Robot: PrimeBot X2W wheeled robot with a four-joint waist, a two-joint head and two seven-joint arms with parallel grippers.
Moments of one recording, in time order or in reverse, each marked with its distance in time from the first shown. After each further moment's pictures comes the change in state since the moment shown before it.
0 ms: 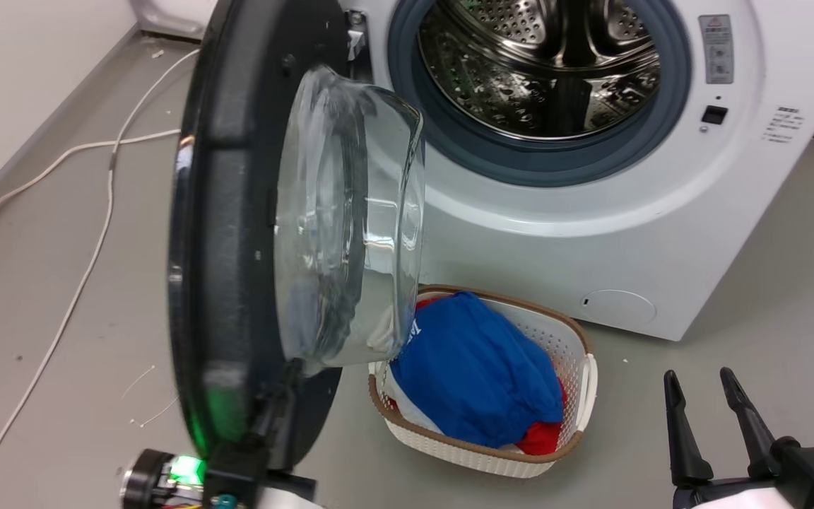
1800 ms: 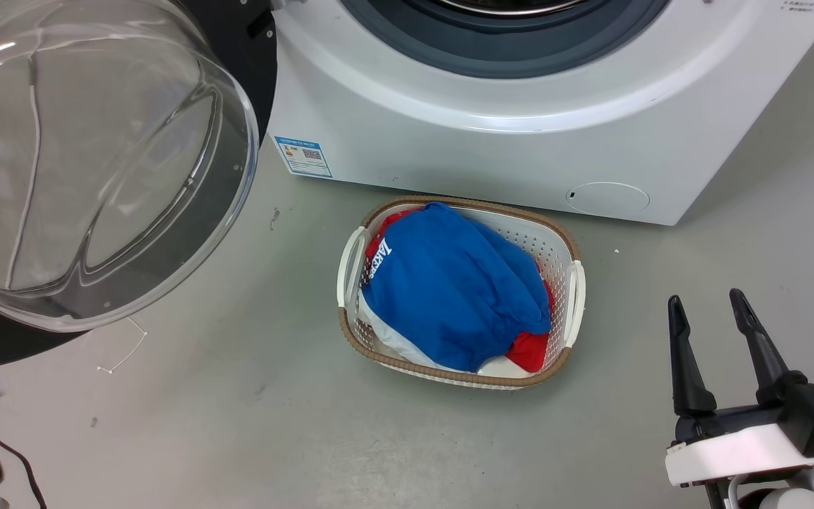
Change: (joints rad) left arm -0.380 0.096 0.835 0.402 -0.081 -0.063 0.000; right arm -0.144 0.000 -0.006 -0.028 -0.083 0.000 0.000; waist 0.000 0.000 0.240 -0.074
